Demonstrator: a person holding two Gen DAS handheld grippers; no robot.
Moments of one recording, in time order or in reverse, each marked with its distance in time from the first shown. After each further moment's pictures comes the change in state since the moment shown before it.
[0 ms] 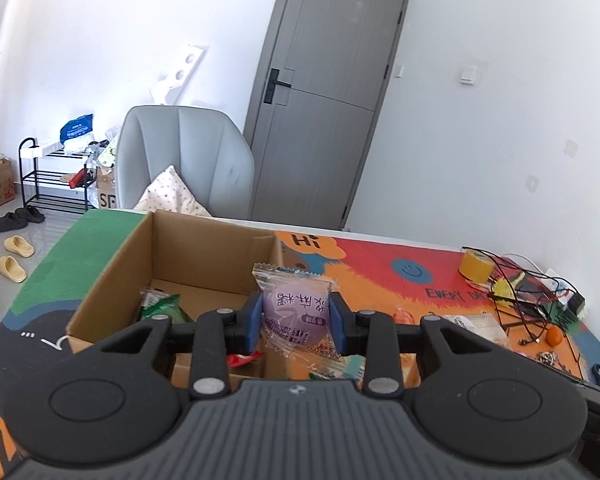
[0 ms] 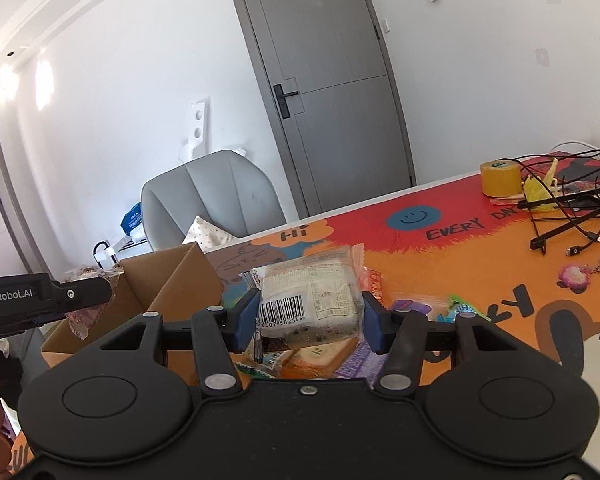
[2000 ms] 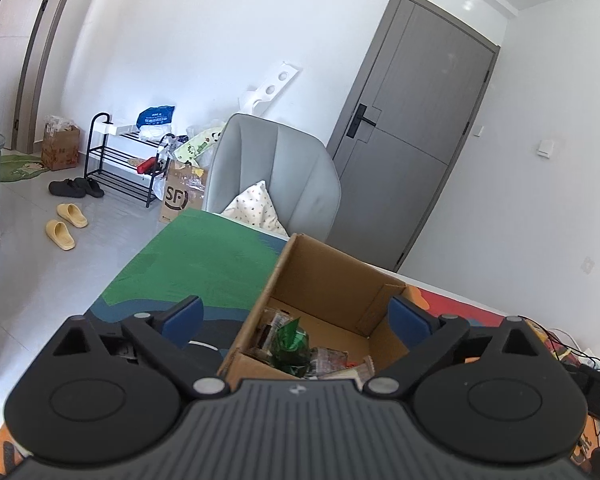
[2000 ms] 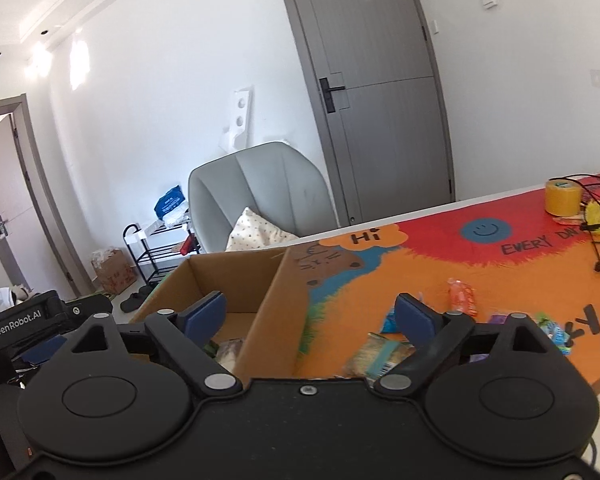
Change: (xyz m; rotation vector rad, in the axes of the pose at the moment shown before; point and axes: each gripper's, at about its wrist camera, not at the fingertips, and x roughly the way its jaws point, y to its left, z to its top) left arm -0.021 0.102 0.010 -0.203 -0.089 0.124; right arm 0.004 0.076 0.016 -0.056 0.020 0.053
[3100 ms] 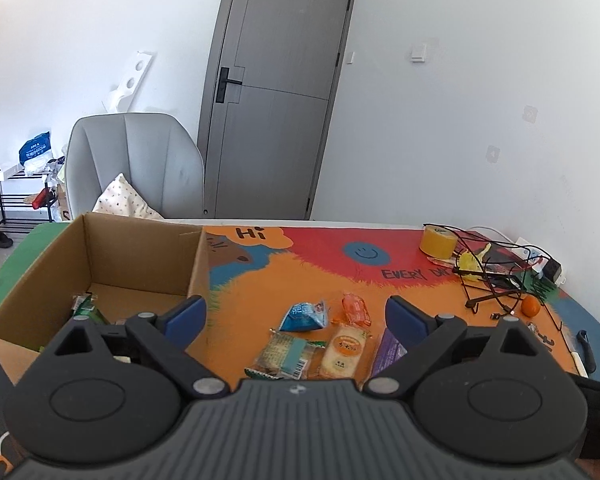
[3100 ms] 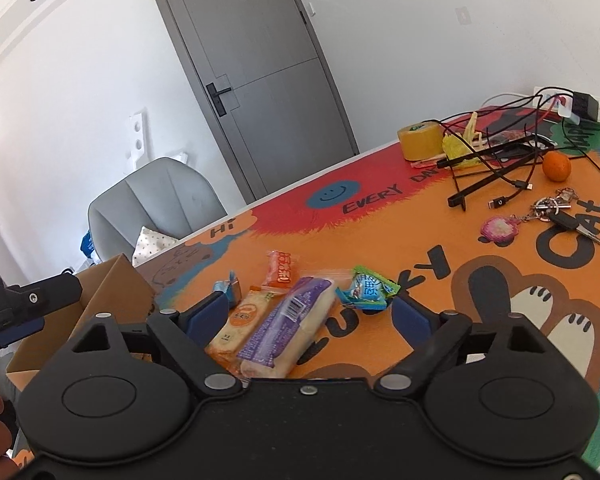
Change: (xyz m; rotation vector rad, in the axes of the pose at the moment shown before) left arm 0.014 -0.151 -0.063 0.316 0.105 -0.230; right arm -0.025 -0.141 -0.035 0.231 0.016 -0.187
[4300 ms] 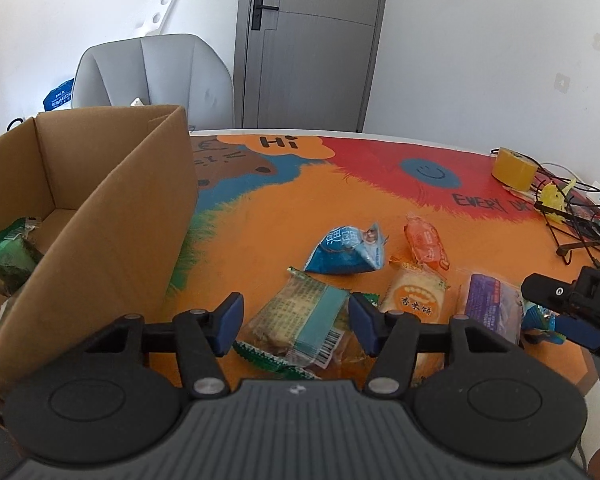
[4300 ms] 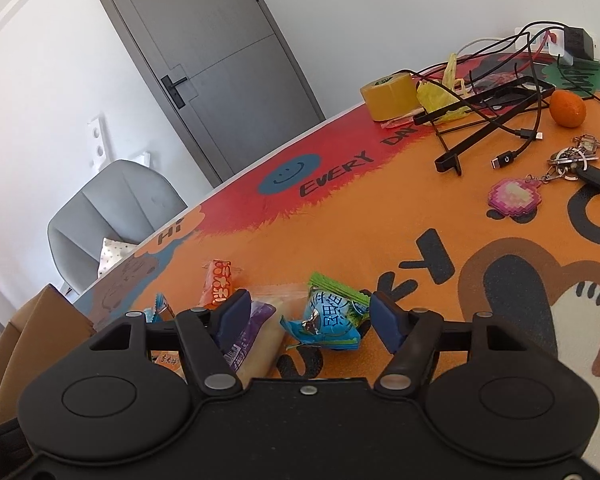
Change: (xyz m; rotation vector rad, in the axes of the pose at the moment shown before) left arm 0.125 -0.004 -0.041 -0.014 0.198 0.163; right arm 0.087 -0.032 0.005 0.123 0.068 -0.049
